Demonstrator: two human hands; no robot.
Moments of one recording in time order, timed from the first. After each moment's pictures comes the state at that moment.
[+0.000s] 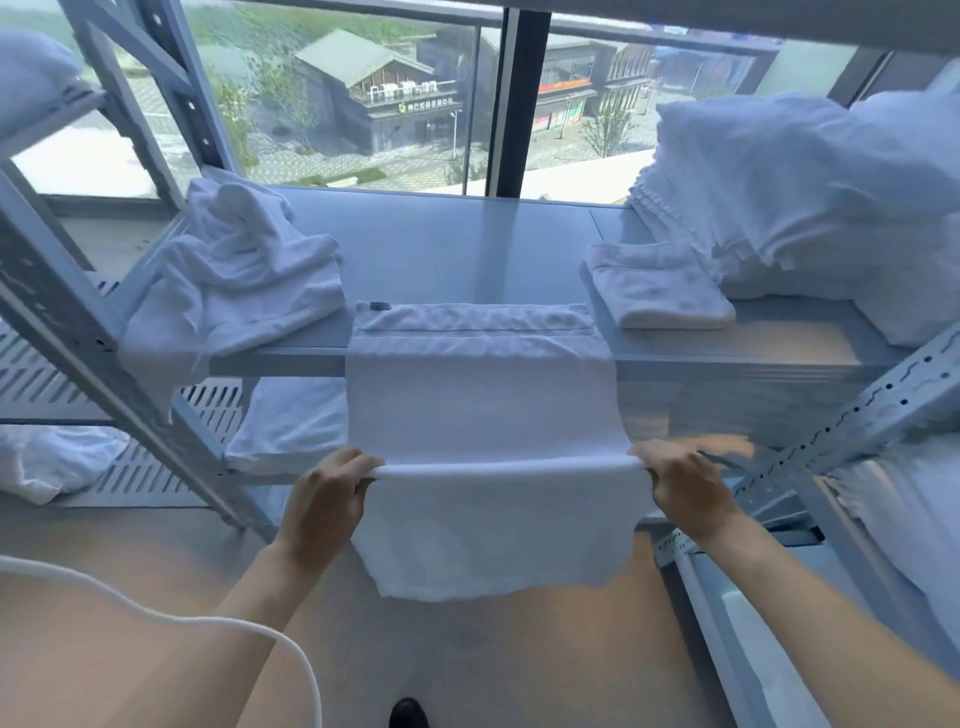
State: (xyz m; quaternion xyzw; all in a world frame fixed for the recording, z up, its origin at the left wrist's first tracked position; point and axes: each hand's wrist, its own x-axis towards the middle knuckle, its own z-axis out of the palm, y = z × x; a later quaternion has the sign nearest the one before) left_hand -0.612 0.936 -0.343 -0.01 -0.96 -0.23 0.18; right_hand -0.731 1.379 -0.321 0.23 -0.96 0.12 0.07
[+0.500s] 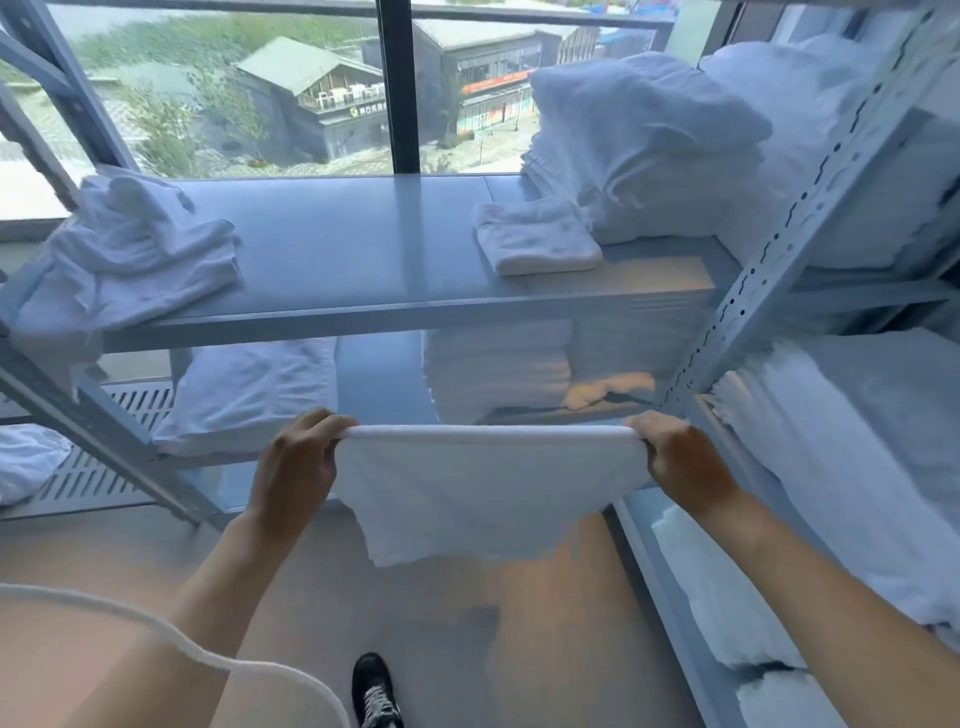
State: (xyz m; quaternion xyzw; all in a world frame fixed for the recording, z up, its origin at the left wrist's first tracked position) left_hand -0.560 1.100 -0.311 -0.07 -0.95 -0.21 0.22; right_hand -0.618 1.570 -0.292 0.21 -0.95 0.19 0.10
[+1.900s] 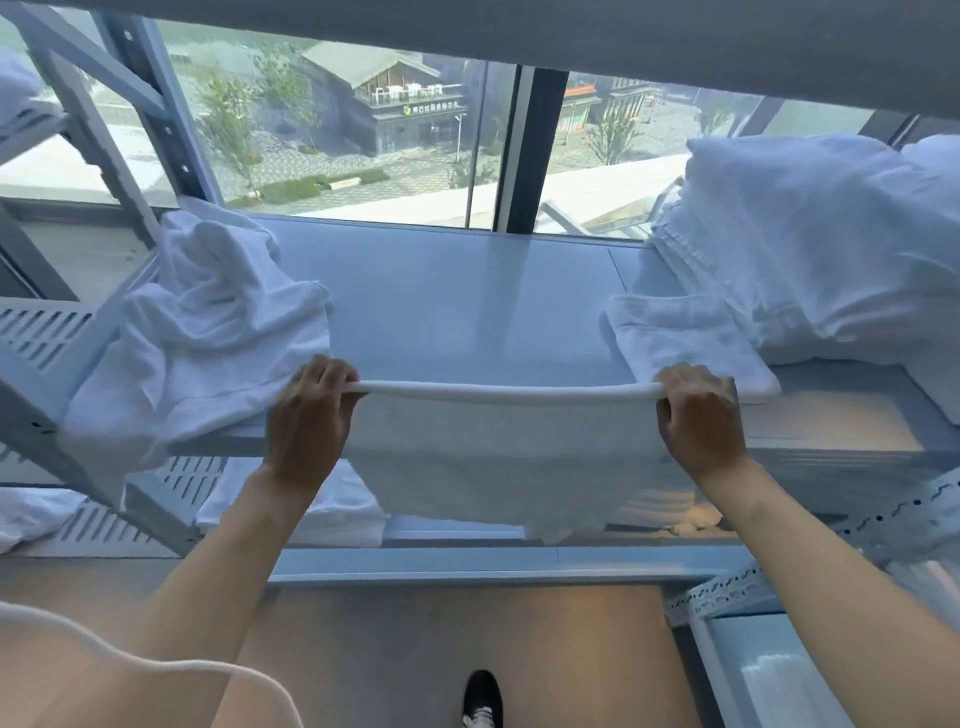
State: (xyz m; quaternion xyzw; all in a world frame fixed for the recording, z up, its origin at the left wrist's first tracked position) left_hand -0.822 0.868 -0.287 0.03 -0.93 -0.16 0.32; right_hand -0.943 1.320 -0.264 0.19 -0.94 0.03 0.28
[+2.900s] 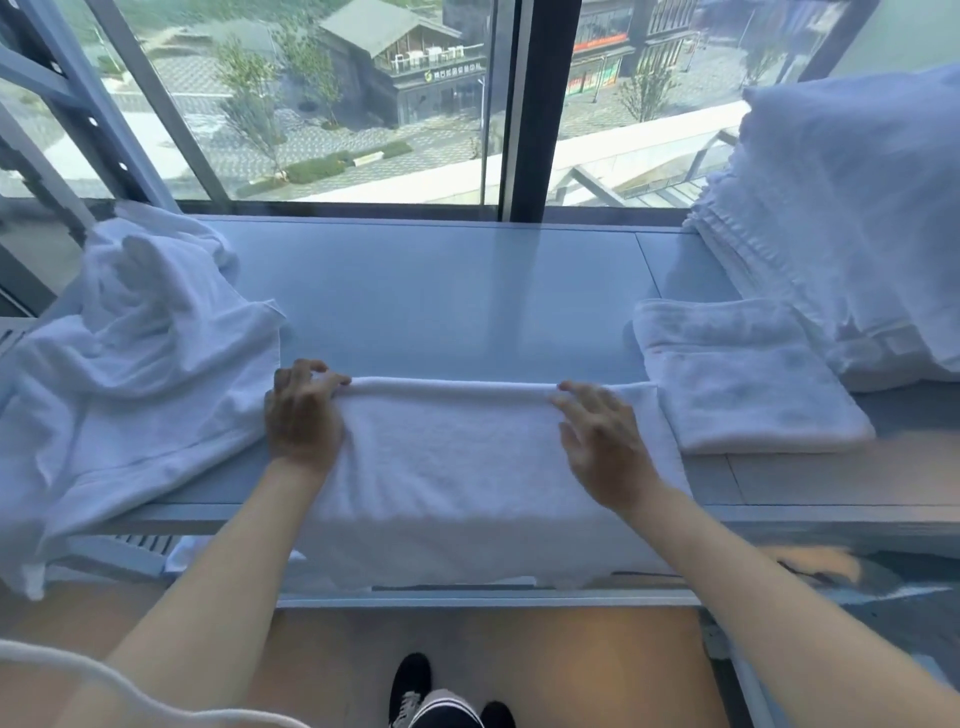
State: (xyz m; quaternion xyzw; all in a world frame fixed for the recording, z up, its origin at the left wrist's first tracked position) left_hand -0.992 0.852 -0.383 0.19 -0.95 -0.12 0.21; right_hand -1.049 1.235 -0.360 0.27 -0.94 0.17 0.10
